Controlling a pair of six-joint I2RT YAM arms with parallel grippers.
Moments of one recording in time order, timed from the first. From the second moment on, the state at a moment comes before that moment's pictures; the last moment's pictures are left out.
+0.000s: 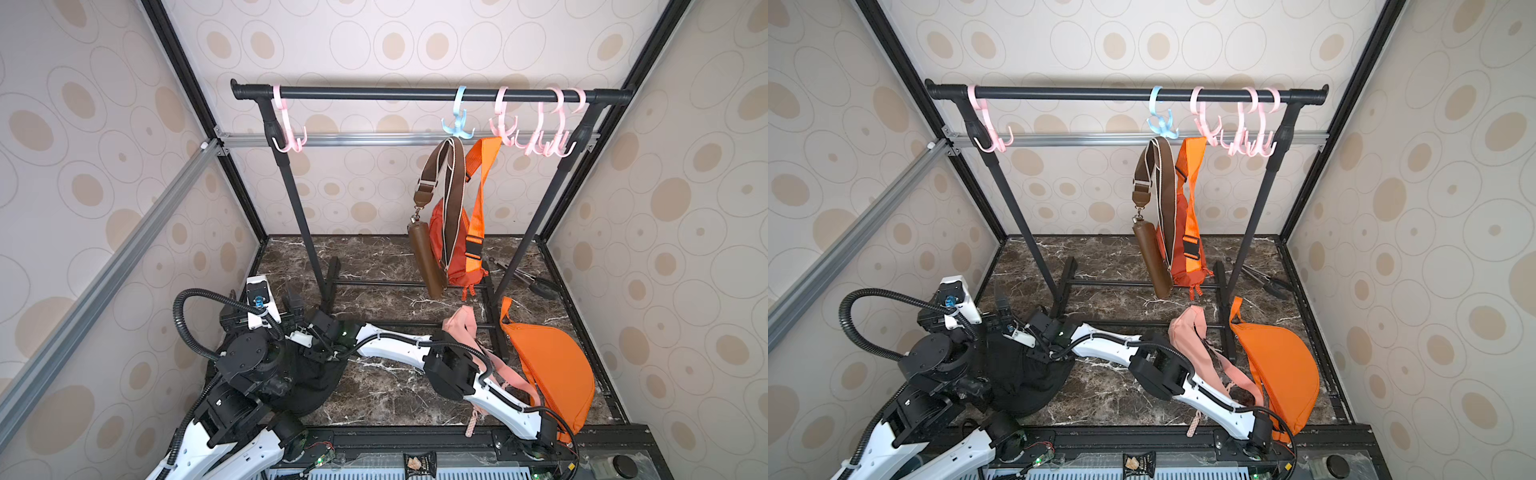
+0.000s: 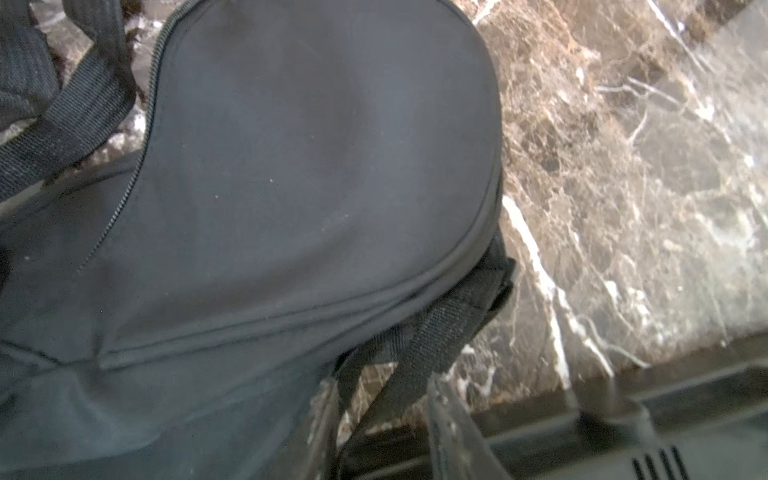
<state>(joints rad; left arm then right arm) -0.74 0.49 0.82 -0.21 -1.10 0.28 1.17 2.61 2.28 -0.44 -0.05 -0.22</state>
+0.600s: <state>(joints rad) -0.74 0.49 0.82 -0.21 -1.09 0.26 1.17 2.56 2.22 -0.45 -0.08 -0.19</state>
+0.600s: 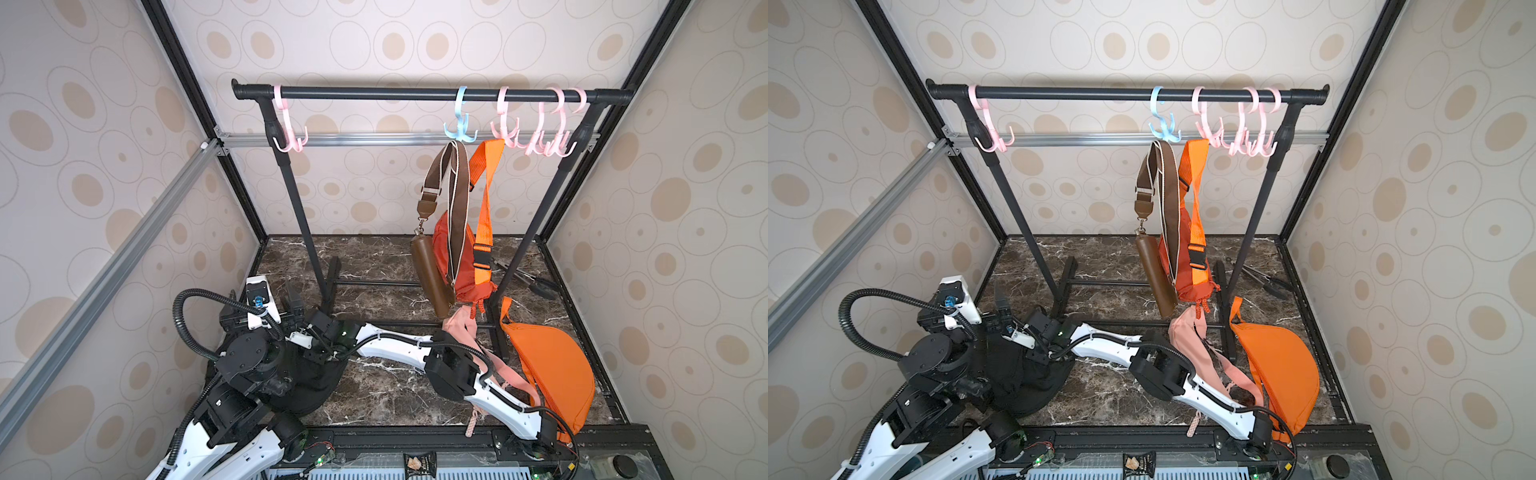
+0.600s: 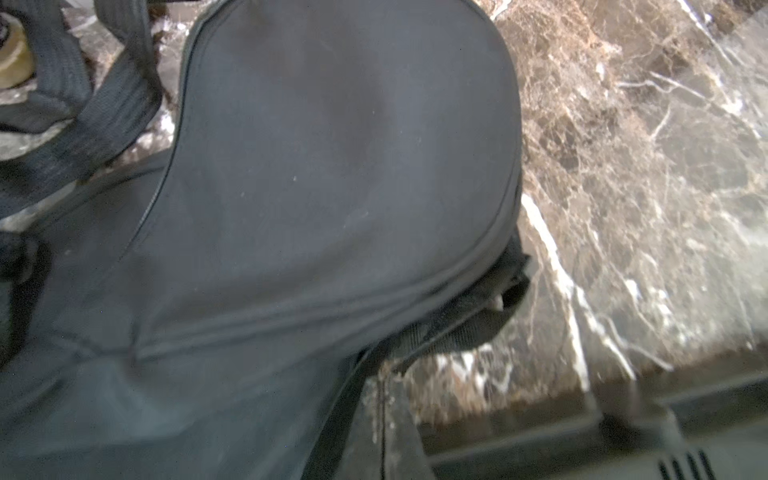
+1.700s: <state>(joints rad) -0.74 0.49 0.76 -0.21 -0.67 0.33 0.99 1.65 1.54 -0.08 -0.56 0.03</state>
